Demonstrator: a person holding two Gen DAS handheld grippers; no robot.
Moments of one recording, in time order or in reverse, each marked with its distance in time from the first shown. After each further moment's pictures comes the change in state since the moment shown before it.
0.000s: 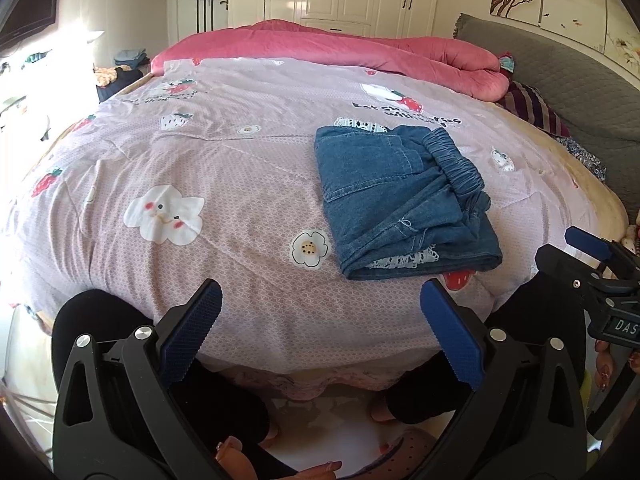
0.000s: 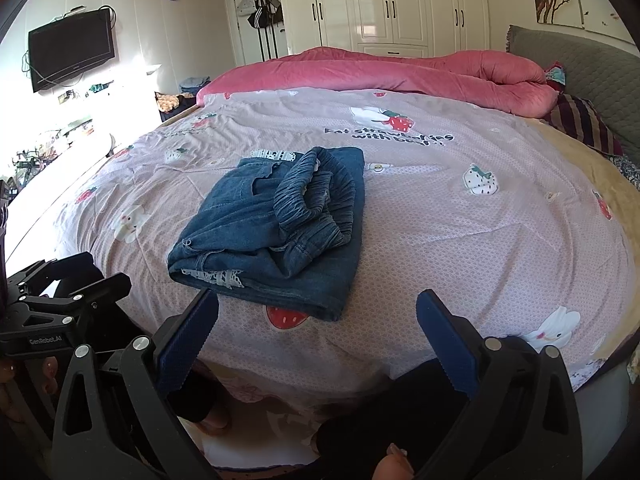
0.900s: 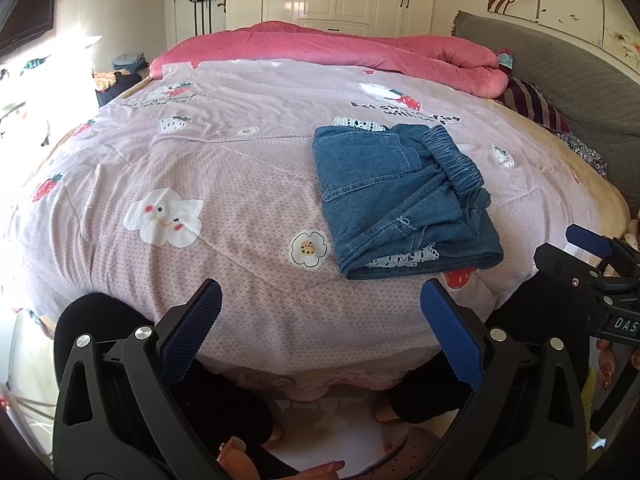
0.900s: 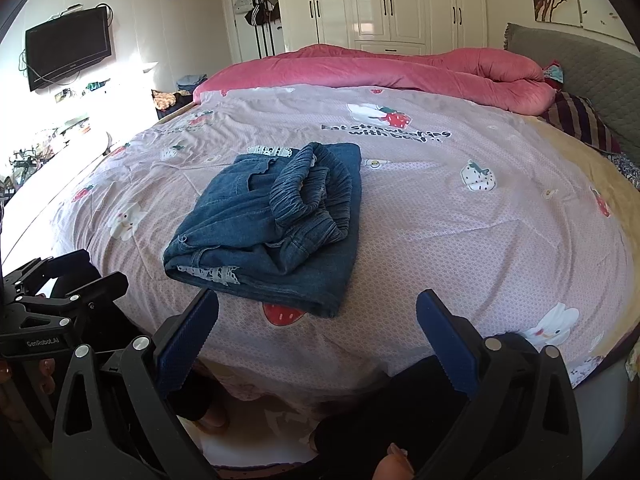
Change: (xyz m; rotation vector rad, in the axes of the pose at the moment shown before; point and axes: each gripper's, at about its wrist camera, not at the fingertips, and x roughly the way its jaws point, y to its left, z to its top) left arm 0.001 -0.005 0.000 0.019 0.000 0.013; right arm 0.003 -0.002 -0.002 0.005 0.010 -0.010
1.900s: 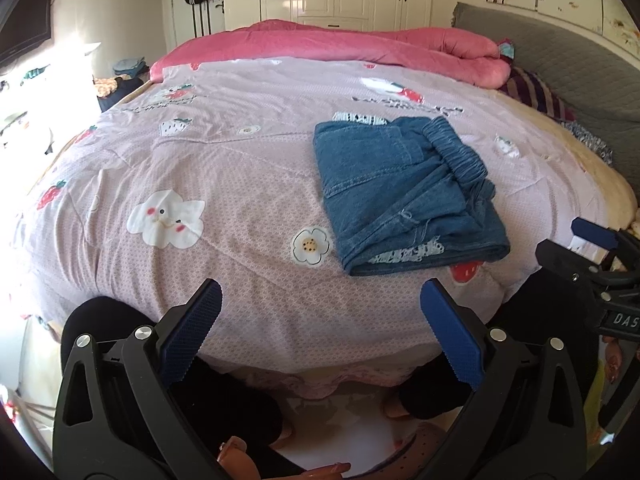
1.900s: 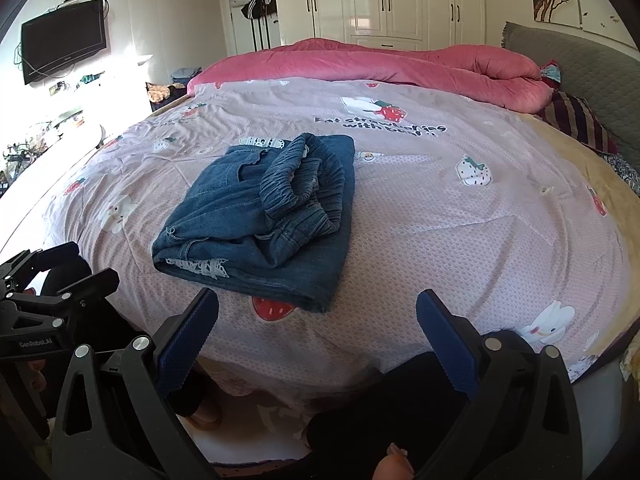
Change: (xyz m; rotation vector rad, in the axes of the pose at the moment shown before) left arm 0.005 -0.007 -0.001 0.039 0.017 0.039; right arm 0.007 -0.004 -0.001 -0.009 0.027 -0.025
